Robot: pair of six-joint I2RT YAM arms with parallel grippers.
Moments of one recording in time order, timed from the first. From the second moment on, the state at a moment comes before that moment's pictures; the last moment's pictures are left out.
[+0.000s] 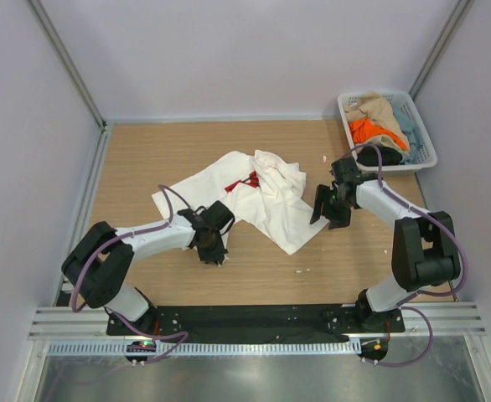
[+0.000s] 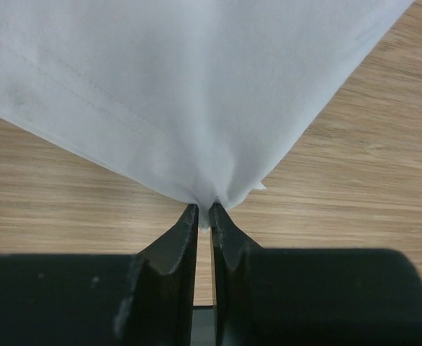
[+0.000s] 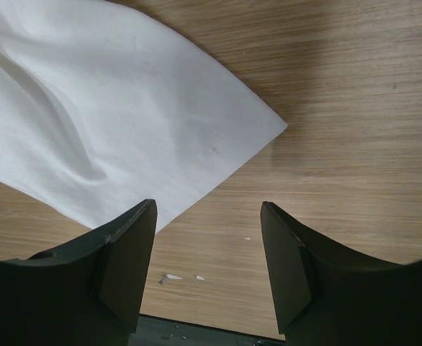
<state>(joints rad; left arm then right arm) -0.77 1.53 0.82 -0.63 -0.06 -1.03 0.18 1.55 0.98 -0.67 -0.15 0.40</state>
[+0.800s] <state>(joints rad) -0.74 1.38 0.76 -0.64 -0.08 -0.93 0.12 1.73 1.05 -0.63 -0.11 0.38</state>
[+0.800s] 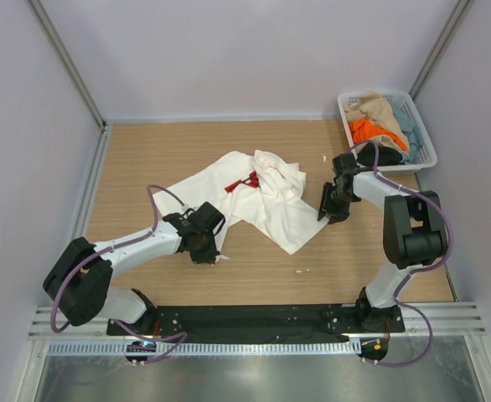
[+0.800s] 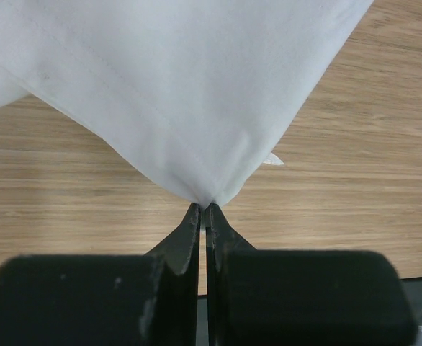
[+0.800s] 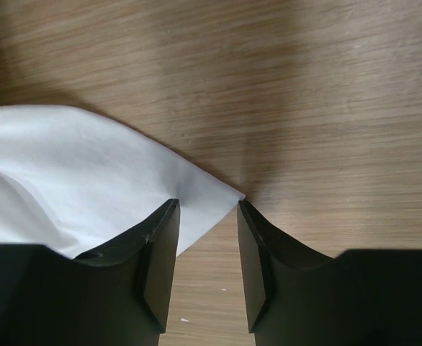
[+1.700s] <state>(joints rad) -0.68 1.30 0.78 -0.68 -0.05 -0.87 0.12 1.76 1.07 -0.56 -0.10 0.44</state>
